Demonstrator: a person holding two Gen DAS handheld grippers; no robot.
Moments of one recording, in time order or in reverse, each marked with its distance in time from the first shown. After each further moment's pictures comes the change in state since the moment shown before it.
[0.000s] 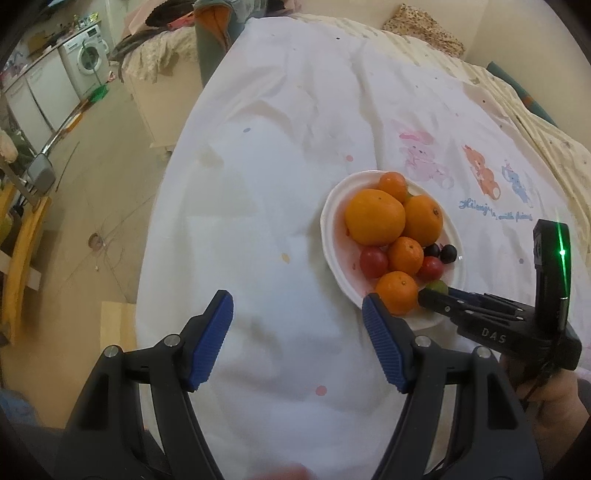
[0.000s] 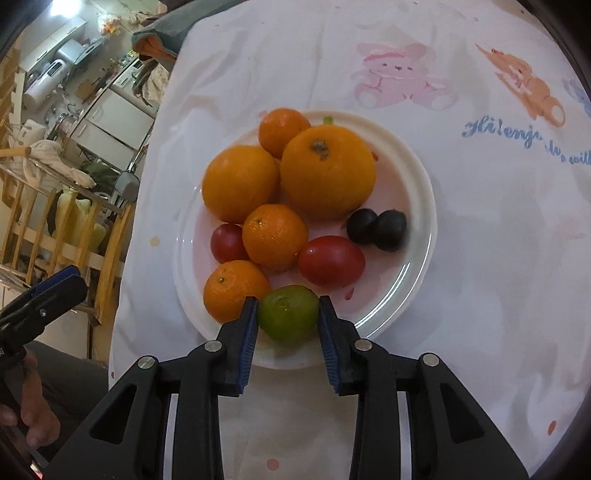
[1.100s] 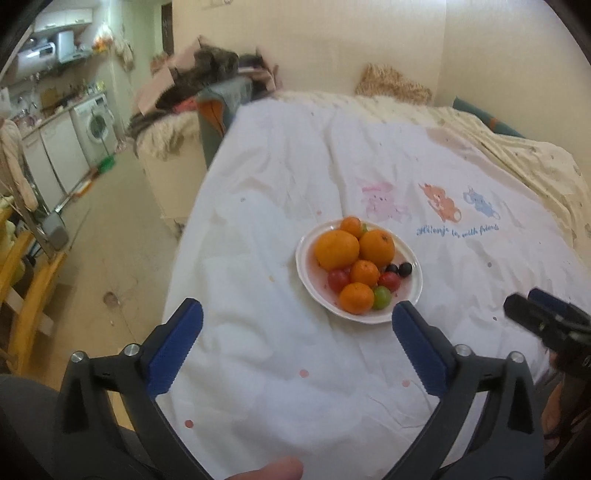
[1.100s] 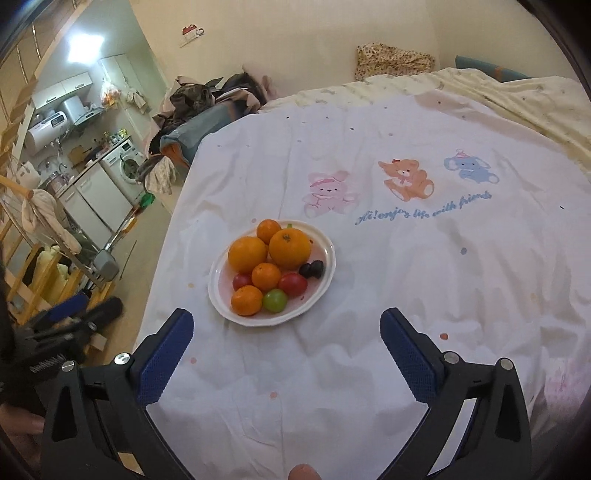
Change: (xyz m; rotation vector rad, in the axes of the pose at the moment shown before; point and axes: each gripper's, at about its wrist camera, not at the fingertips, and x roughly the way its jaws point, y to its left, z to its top) left arm -0.093 -0.028 -0.061 0.090 -0.332 0.015; right arm -0.163 0.045 -0.101 -0.002 -0.453 -0.196
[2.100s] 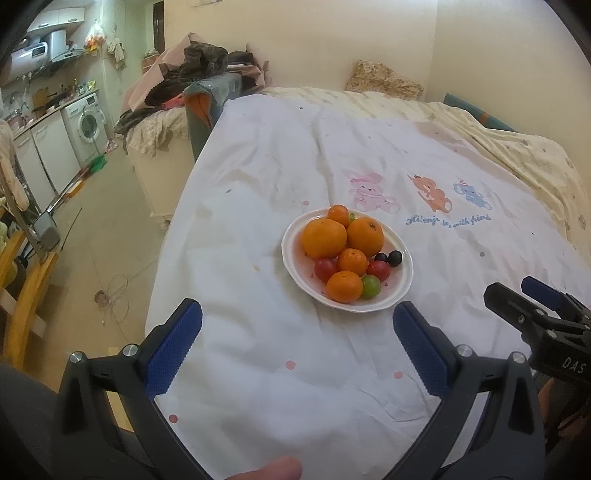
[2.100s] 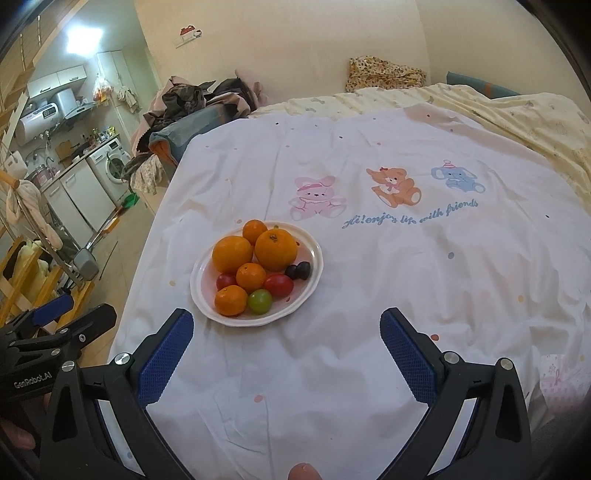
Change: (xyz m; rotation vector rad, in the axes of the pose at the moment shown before) left arm 0.007 -0.011 -0.015 0.010 0.022 -0.035; right arm 0.004 0.009 -0.011 -0.038 -0.041 -0.082
